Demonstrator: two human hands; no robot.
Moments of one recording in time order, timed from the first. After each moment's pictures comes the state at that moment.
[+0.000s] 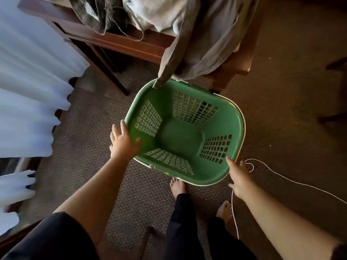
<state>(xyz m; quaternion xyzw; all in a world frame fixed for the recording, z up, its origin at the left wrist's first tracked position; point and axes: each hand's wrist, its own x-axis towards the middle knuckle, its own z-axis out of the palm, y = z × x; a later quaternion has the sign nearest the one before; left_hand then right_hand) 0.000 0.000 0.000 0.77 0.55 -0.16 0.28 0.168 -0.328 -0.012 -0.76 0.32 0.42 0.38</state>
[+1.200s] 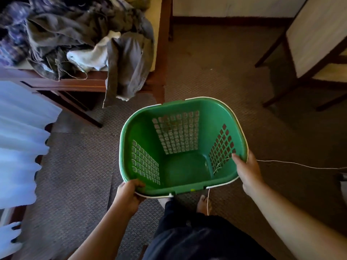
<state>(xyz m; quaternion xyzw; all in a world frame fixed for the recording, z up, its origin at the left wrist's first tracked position) -0.020 -0.222 0.103 0.30 0.66 -0.01 0.69 0.175 -0.516 0.116 -0.79 0.28 0.22 0.50</state>
